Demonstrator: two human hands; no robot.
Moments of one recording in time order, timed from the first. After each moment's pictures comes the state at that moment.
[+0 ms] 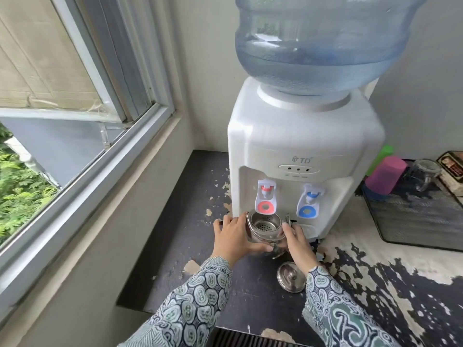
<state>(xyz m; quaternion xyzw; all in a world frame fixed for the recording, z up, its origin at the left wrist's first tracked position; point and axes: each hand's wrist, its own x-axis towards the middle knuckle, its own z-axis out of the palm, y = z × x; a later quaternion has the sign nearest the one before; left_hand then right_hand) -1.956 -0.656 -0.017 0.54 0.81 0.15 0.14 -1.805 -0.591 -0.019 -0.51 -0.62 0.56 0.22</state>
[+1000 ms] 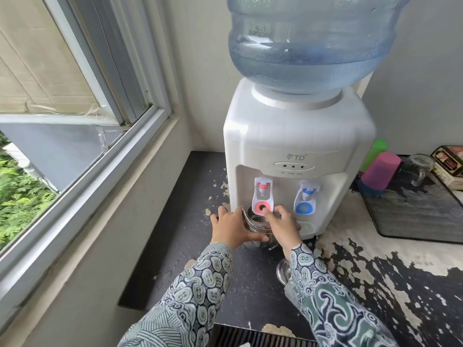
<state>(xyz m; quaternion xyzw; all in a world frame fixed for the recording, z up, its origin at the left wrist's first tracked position) -1.961 -0.642 0.000 0.50 0.84 0.10 0.19 -1.847 -0.586 0.003 -0.57 -0.64 0.45 0.27</state>
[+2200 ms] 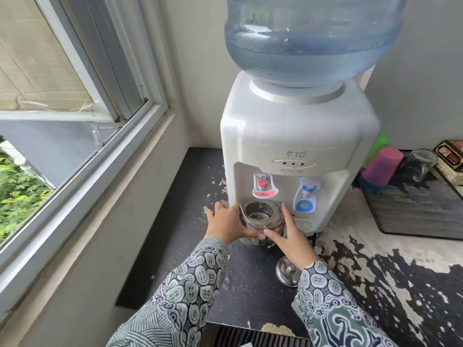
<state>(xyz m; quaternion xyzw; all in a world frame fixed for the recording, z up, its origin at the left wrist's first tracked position) -1.974 -0.636 0.001 0.52 0.83 0.06 0.19 -1.804 -0.597 -0.003 -0.45 -0.74 0.47 0.17</state>
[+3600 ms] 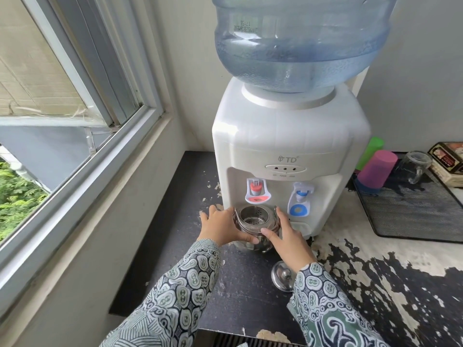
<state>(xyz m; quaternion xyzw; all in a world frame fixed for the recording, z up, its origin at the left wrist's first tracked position) -1.975 -0.630 0.006 0.52 0.83 0.05 0.20 -1.802 -0.589 0.003 -0.50 -0.76 0.40 0.10</state>
